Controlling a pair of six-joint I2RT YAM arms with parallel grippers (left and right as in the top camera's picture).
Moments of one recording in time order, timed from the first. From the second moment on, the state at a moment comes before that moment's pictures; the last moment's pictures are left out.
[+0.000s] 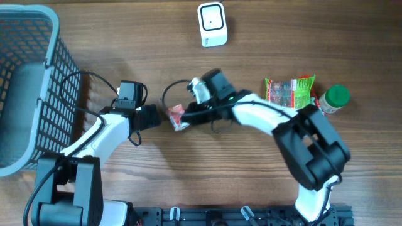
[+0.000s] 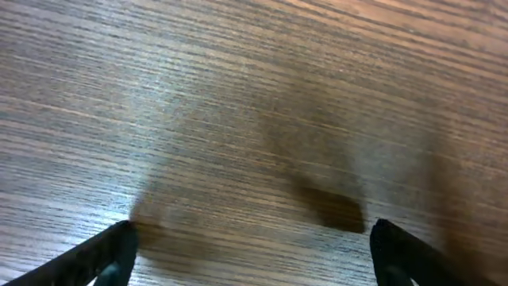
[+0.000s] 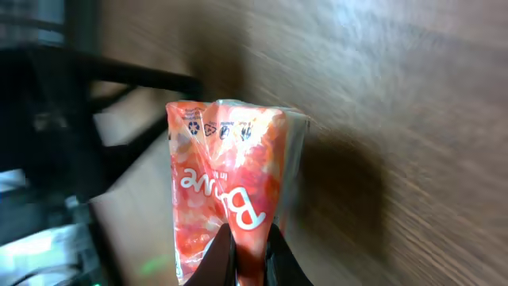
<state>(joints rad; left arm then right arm) -0.12 1.59 0.74 -0.41 -0.09 -0.39 0.58 1.97 1.12 -0.16 -0.71 0.40</state>
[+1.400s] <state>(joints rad) -0.12 1.59 0.74 -0.39 -0.09 -0.39 0.20 1.21 1.11 -0.42 -1.46 0.30</state>
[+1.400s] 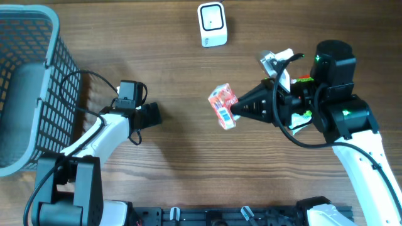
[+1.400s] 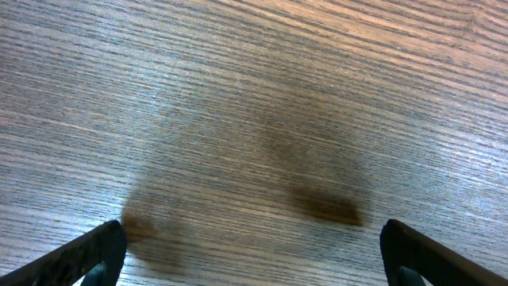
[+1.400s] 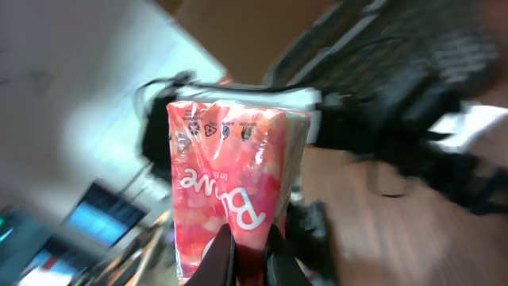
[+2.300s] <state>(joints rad) -0.13 1.59 0.74 -0.39 -0.09 -0.39 0.25 1.59 1.82 -1.25 0.07 0.31</state>
